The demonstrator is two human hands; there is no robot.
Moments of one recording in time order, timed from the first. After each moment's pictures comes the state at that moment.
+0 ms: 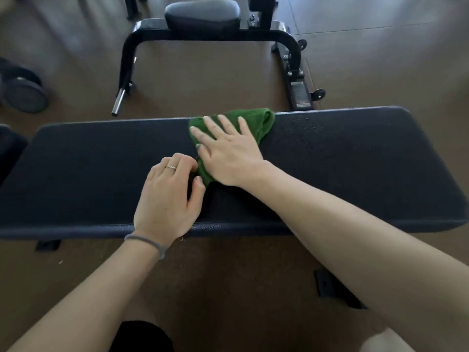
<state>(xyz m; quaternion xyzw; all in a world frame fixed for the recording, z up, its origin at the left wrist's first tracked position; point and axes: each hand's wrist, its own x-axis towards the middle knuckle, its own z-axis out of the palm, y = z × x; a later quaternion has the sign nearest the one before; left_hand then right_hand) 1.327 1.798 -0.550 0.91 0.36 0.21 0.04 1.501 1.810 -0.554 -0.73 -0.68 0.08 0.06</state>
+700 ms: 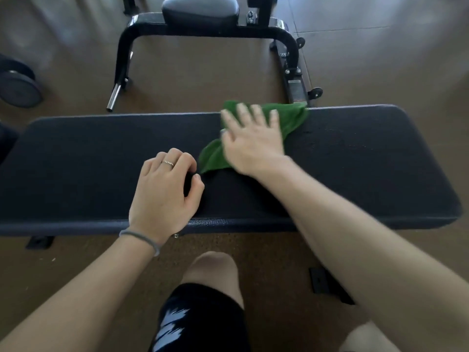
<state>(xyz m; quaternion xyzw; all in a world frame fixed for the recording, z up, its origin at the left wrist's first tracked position) 1.329 1.794 -0.549 0.90 0.37 0.21 0.03 1.534 1.790 -0.545 -0.82 -0.57 0.08 0.05</state>
